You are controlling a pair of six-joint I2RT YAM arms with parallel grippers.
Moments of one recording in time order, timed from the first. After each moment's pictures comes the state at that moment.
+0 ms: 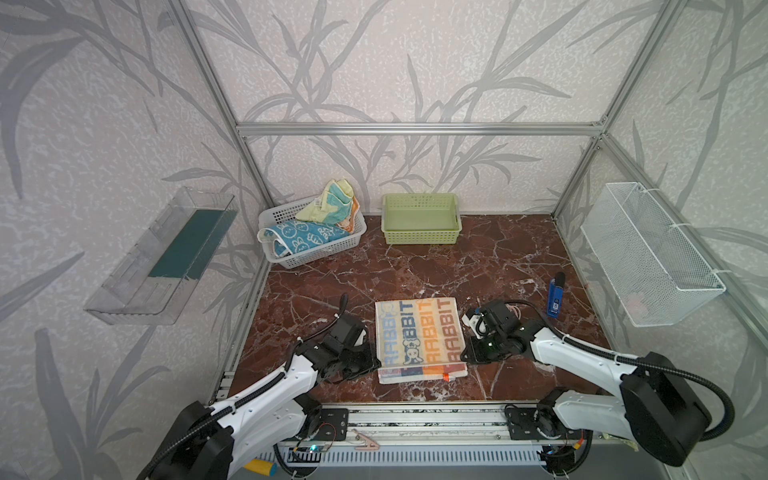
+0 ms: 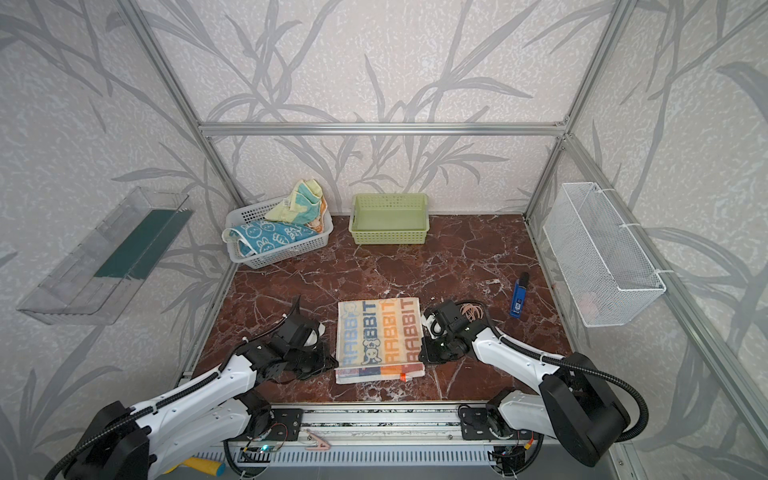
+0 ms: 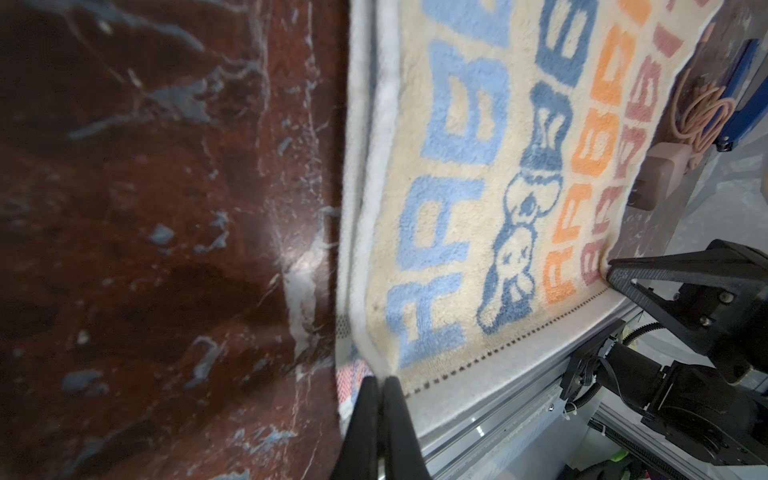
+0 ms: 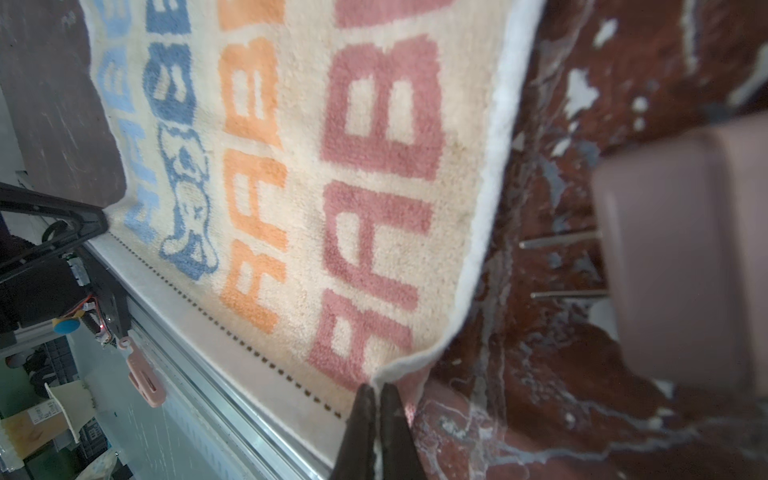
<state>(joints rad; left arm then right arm) -0.59 0.96 0.35 -0.46 0.36 -0.92 0.59 1.26 0.51 -0.46 -0.42 0.49</state>
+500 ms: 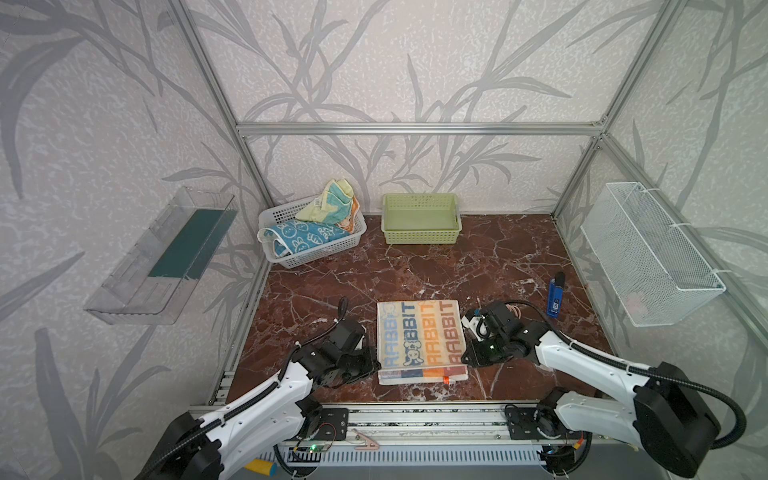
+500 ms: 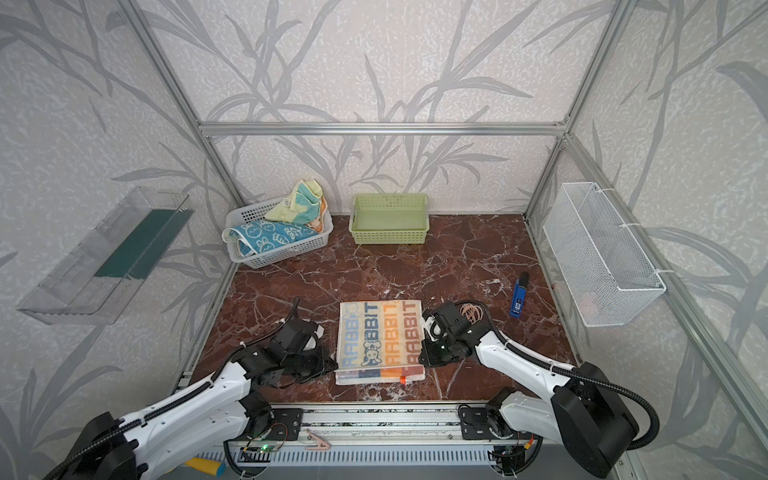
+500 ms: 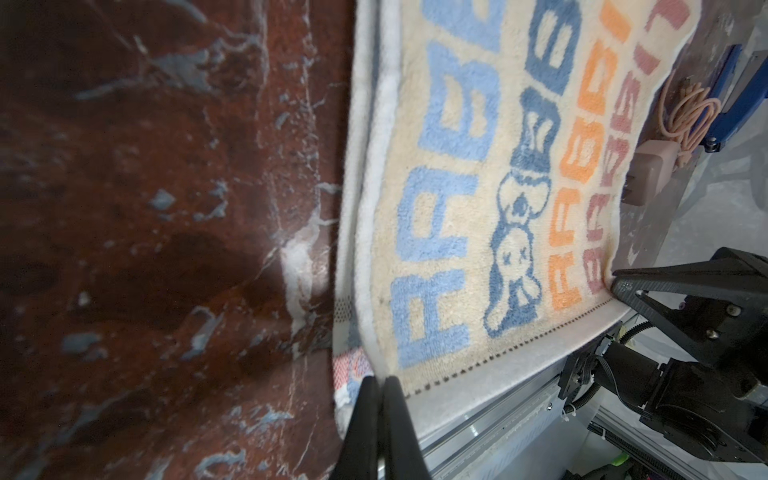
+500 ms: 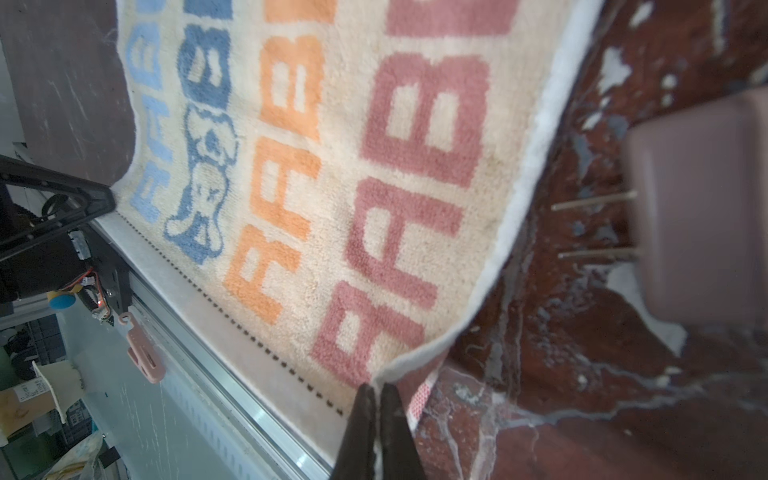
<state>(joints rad) -0.63 0.85 0.34 -0.50 0.31 -0.98 0.62 1.16 0.54 -0.54 -0.41 0.48</state>
